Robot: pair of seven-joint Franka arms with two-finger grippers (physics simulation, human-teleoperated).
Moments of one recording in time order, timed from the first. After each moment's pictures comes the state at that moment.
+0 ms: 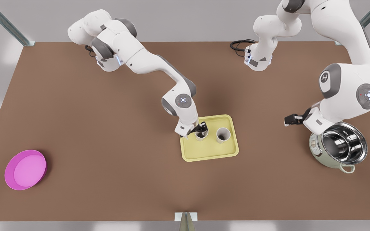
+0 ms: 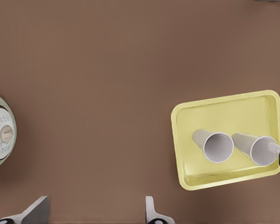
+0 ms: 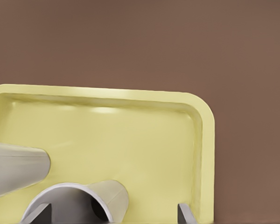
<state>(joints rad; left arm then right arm) -0.06 0.23 0.02 -1.49 -0.09 1.62 0.00 0.76 0.89 0.05 -1.21 -0.04 2.36 0.61</state>
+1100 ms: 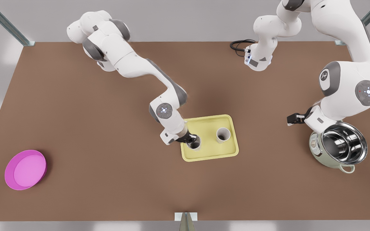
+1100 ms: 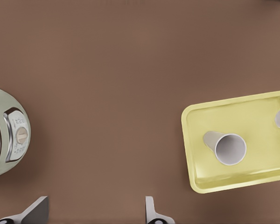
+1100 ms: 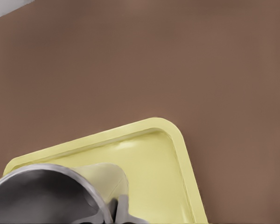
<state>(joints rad) -0.06 0.21 0.02 -1.51 -0.05 1.64 0.00 0.58 0.81 0.09 -1.23 0.12 2.39 0.76</state>
